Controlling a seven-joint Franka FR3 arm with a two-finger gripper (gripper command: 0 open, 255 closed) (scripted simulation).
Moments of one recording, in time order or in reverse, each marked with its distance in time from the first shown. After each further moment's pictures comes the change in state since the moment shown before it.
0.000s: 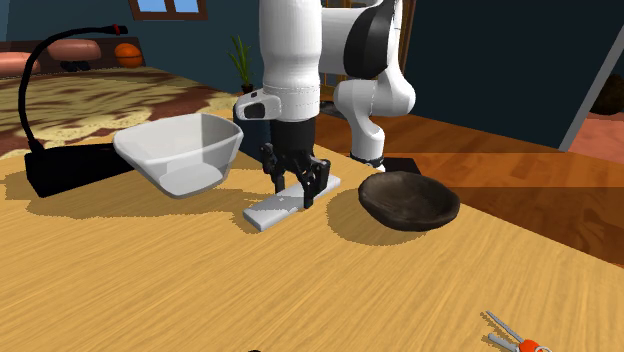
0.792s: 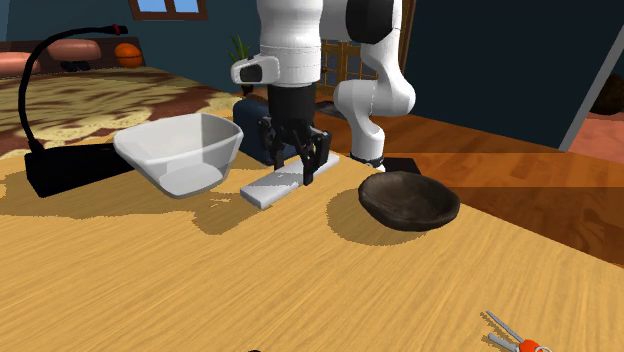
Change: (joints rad) arm 0.001 -0.051 0.007 0.083 -0.007 -0.134 0.004
